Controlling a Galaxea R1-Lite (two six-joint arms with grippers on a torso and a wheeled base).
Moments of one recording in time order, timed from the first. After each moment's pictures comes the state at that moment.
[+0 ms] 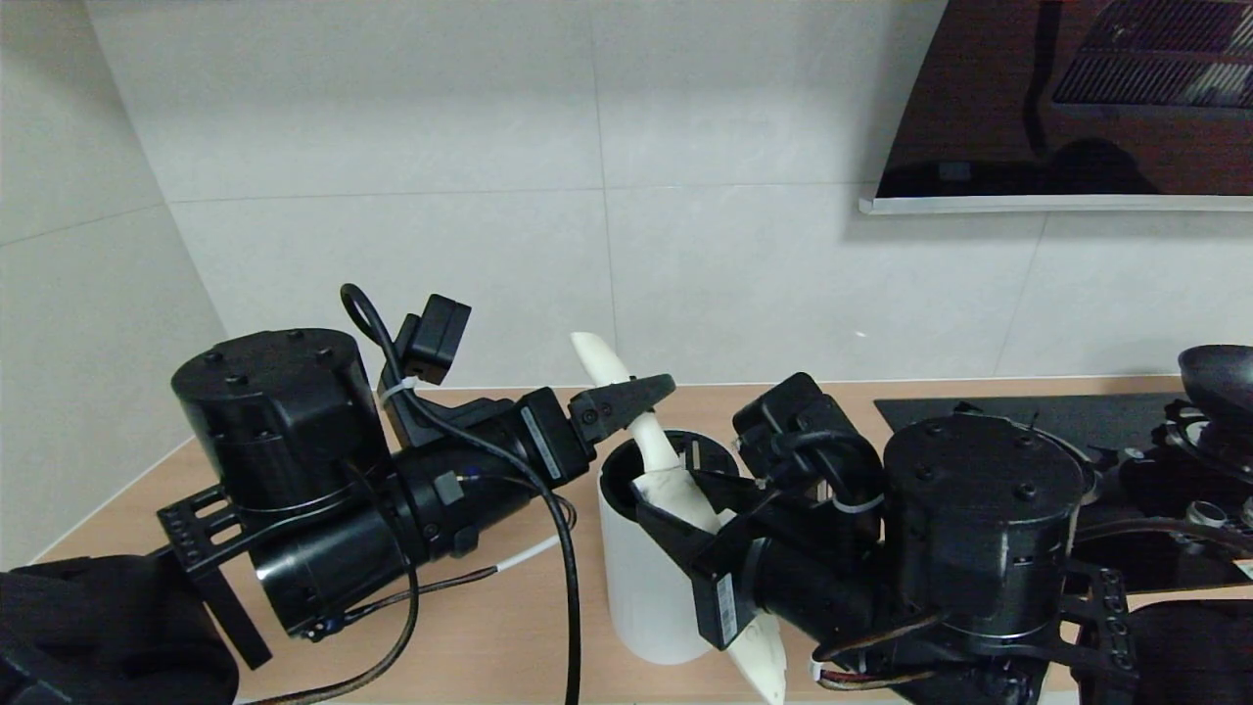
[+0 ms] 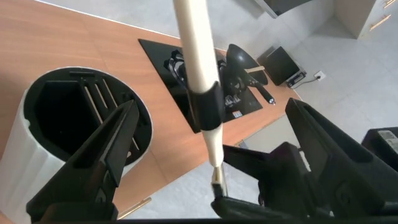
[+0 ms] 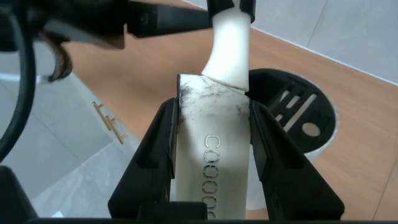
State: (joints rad) left arm -0.63 1.64 -0.62 -0.96 -0.15 -0.76; right arm 1.01 1.76 -0.75 -0.87 -0.24 0.08
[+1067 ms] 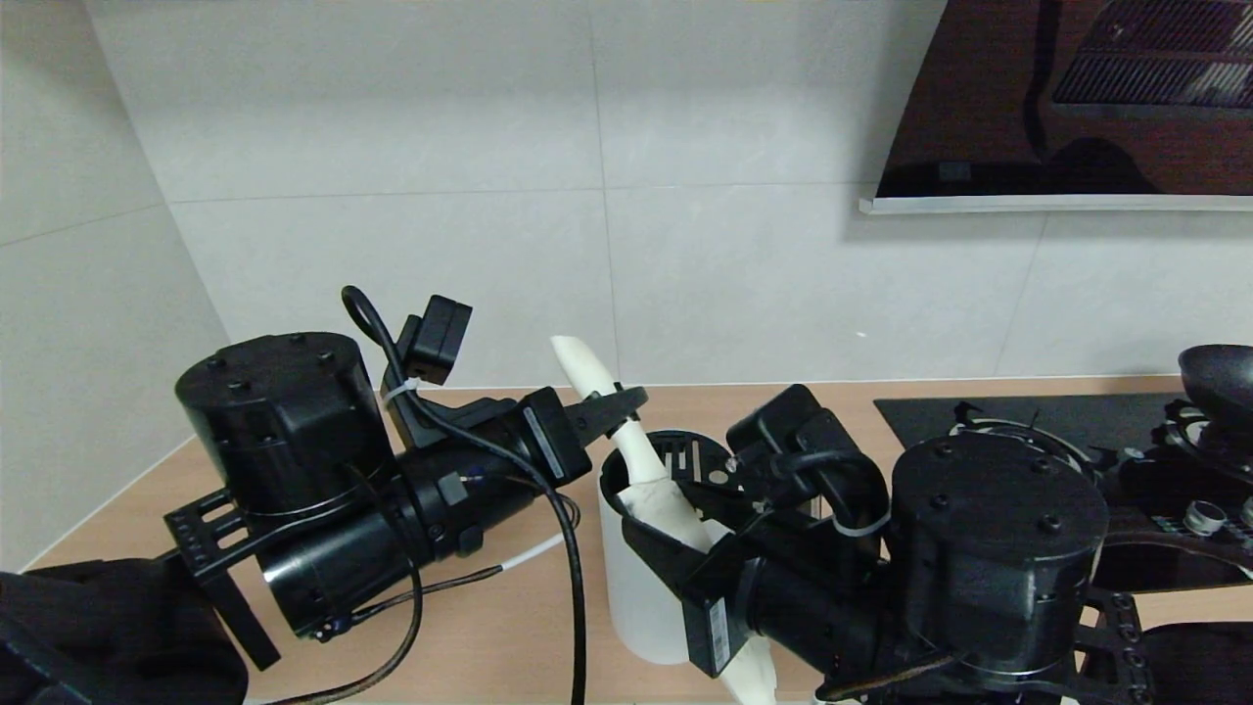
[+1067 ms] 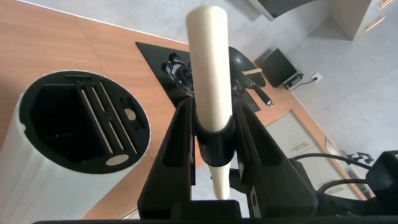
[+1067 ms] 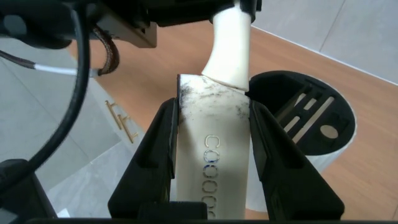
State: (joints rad) left arm -0.63 1.65 -0.62 -1.00 -0.14 -0.76; right arm 1.04 1.76 -0.73 -0.91 -0.24 0.08
